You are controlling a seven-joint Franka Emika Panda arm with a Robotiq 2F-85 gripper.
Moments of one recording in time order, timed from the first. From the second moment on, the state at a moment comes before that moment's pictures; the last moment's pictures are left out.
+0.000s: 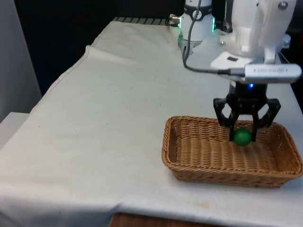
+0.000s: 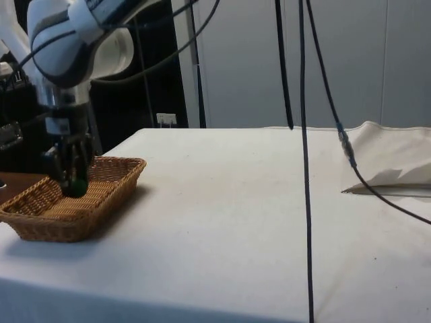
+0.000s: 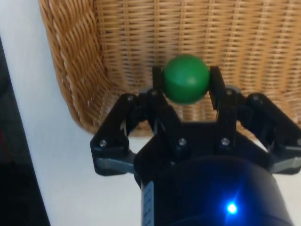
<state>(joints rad) 0.43 0.92 -0.38 -1.28 0.40 2.24 -0.07</state>
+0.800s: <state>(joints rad) 0.43 0.96 -0.38 -1.25 0.42 2.24 -0.07</state>
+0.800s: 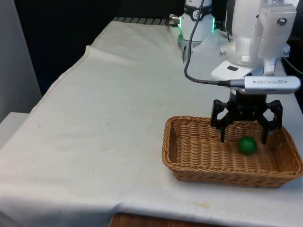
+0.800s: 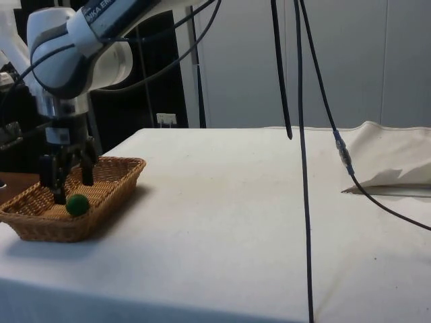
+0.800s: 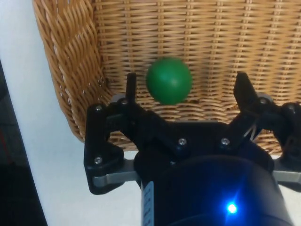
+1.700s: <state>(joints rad) 0.44 0.81 -0.40 -1.32 0.39 2.16 -0.08</state>
